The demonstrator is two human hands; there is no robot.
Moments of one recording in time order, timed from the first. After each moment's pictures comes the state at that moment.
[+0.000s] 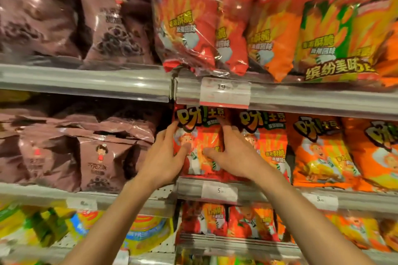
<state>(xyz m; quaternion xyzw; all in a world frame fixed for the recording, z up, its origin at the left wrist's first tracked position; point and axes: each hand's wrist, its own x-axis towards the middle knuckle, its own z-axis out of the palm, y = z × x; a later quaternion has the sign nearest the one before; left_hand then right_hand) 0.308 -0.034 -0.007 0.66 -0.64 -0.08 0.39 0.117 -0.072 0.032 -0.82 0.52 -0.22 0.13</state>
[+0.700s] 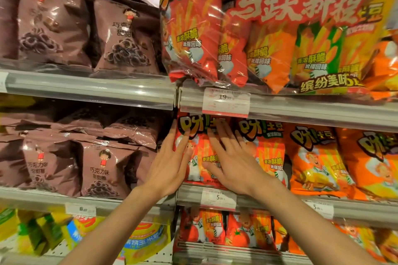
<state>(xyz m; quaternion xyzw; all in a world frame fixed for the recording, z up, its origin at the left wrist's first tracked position) 0.311 -0.045 -0.028 0.56 -0.72 0.02 0.40 0.106 -0.073 0.013 -0.89 0.41 -0.16 -0.11</state>
